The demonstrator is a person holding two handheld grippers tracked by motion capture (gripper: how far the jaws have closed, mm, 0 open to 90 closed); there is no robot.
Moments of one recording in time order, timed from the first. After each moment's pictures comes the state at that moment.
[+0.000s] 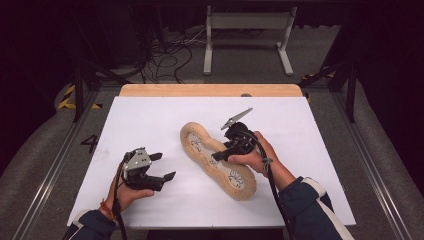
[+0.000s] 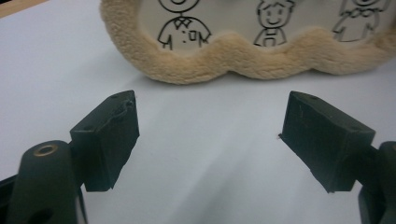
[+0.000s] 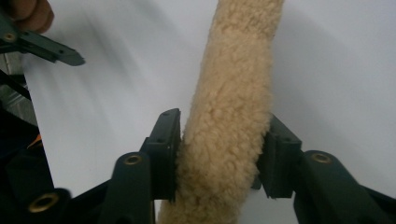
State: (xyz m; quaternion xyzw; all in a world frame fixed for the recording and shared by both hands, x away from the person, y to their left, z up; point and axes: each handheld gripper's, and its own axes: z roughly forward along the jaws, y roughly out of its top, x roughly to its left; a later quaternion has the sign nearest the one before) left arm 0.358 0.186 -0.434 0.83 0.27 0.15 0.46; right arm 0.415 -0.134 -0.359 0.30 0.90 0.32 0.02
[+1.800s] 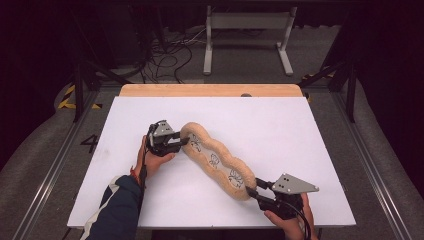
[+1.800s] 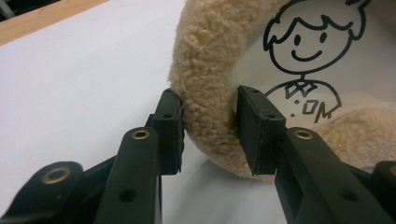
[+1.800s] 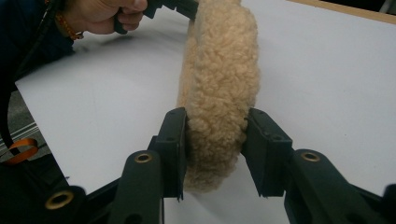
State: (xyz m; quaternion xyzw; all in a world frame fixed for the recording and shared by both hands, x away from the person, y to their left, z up) left arm 0.455 0.143 -0.450 0.83 0.30 0.16 0.45; right arm 0.264 -0.225 -0.411 0.34 0.79 0.47 0.19
